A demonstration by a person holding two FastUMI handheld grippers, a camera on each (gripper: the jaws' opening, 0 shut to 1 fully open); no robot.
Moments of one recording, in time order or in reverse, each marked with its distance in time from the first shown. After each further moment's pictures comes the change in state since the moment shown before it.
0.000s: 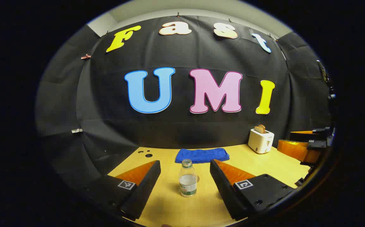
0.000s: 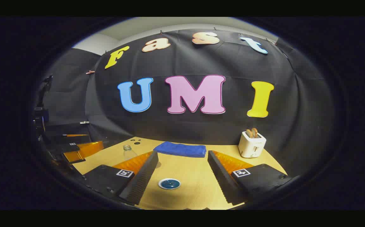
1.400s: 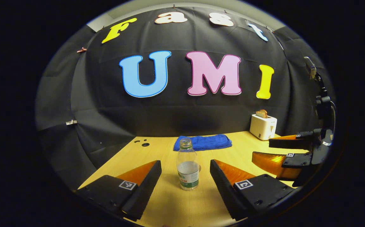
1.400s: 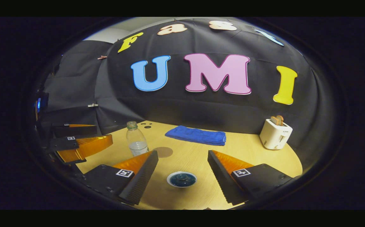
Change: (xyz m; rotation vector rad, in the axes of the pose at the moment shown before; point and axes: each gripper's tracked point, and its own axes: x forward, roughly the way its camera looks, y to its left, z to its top) left arm 0.038 -0.006 -0.086 0.014 0.102 -0.032; right arm 0.069 0.046 -0.113 -0.059 0.141 0.122
